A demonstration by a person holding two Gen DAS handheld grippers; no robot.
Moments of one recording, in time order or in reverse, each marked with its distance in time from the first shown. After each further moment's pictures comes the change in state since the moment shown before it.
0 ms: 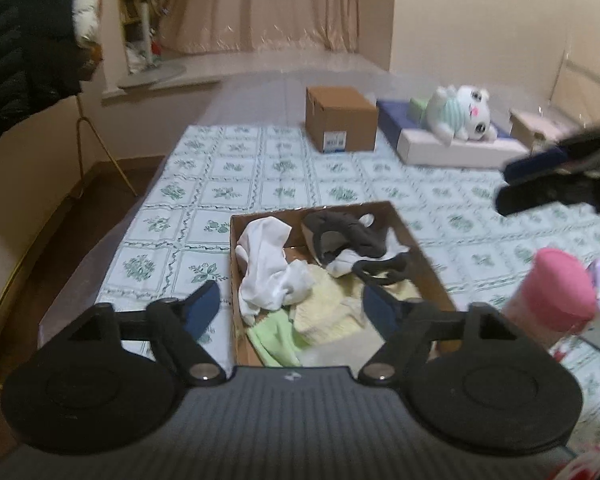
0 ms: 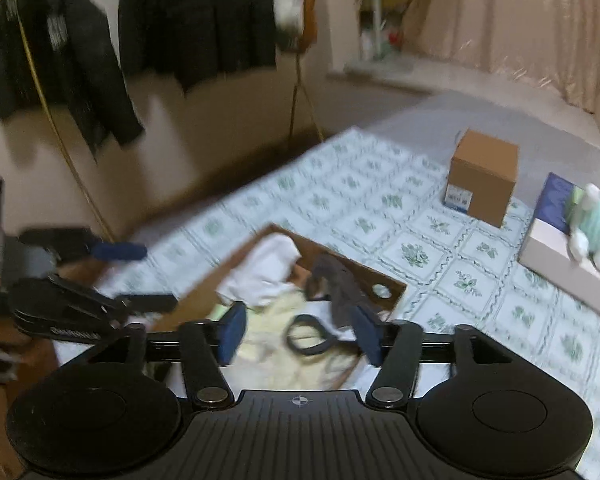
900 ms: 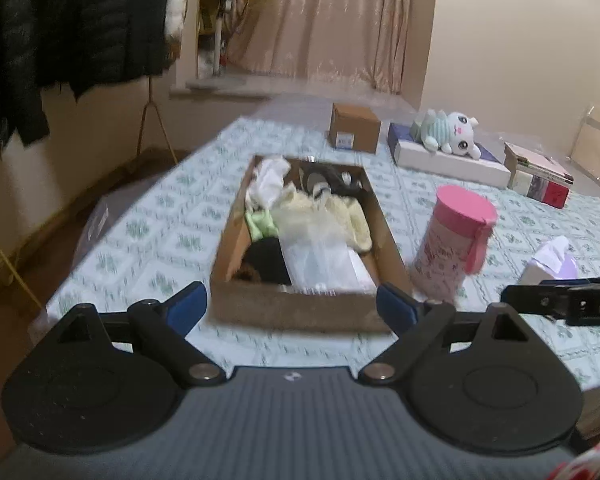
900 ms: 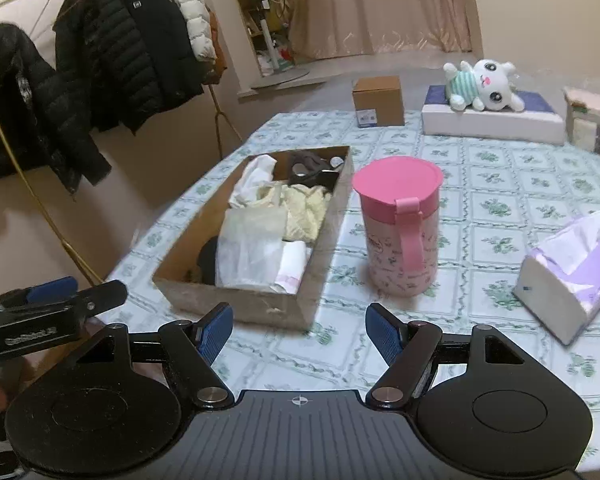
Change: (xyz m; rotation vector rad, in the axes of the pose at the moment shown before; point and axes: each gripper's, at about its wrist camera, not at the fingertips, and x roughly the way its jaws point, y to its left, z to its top) left arm -0.163 -0.083 -0.155 -0.194 -0.089 0.100; right arm -0.127 0.109 -0.199 0.259 -0.070 -0.228
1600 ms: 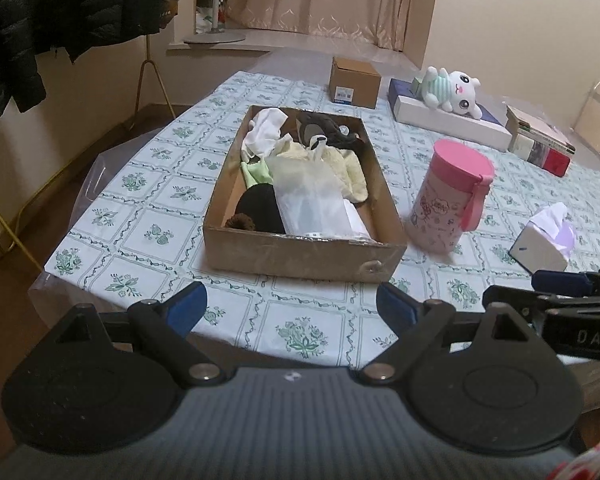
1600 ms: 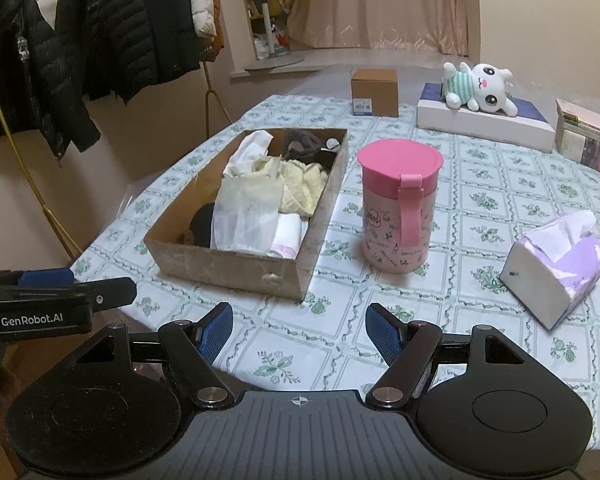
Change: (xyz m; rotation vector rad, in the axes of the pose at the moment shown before) left arm 0.000 -0.007 -0.009 0.009 0.129 0.011; right arm 0.002 0.024 -0.020 -0.058 0.047 -0.058
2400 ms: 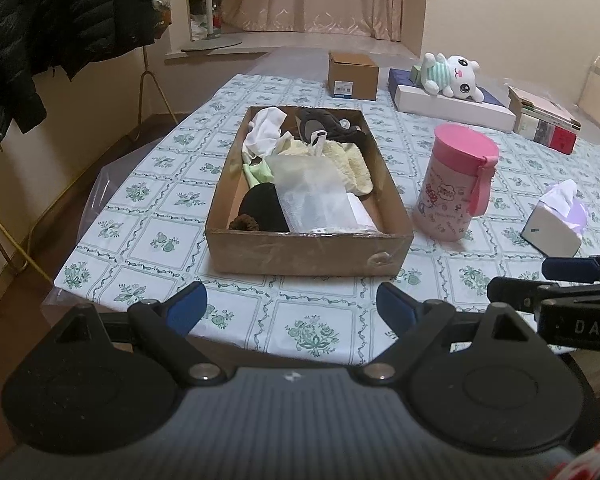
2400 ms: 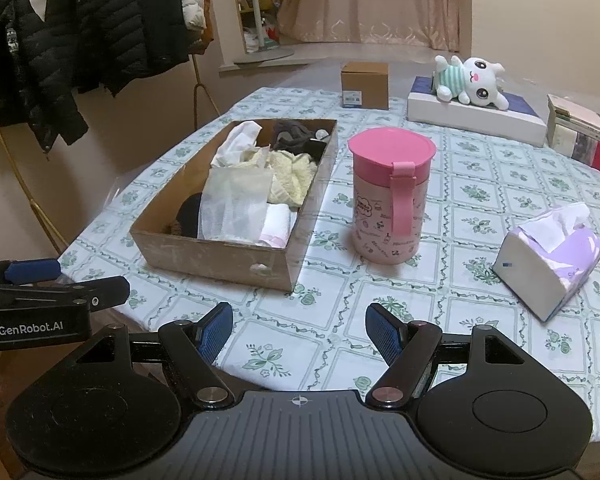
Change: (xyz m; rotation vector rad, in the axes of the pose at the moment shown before) left arm 0.005 -0.011 -0.002 0.075 -0.001 0.042; right arm 0.006 0.000 -0.004 0.004 0.012 -0.042
